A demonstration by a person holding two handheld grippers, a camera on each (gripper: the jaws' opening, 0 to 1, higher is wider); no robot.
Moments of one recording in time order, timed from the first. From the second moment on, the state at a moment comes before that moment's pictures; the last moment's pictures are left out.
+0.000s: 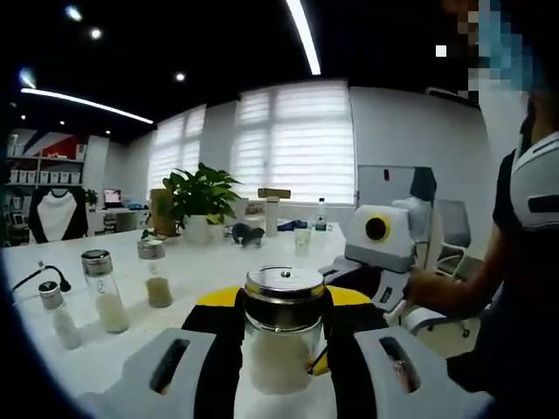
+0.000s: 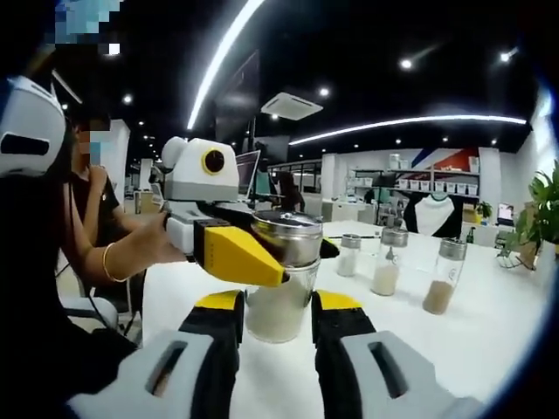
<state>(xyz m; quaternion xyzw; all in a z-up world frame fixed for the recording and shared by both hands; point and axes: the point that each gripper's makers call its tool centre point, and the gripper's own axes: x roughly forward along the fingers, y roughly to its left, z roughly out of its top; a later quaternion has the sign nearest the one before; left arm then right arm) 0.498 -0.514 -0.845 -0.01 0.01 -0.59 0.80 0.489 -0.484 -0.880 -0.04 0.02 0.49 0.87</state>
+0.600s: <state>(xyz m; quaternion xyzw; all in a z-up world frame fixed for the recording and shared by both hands) 0.488 -0.514 -0.837 -0.02 0.00 -0.61 0.79 0.484 -0.476 -0.874 -0.03 0.01 0.51 0.86</state>
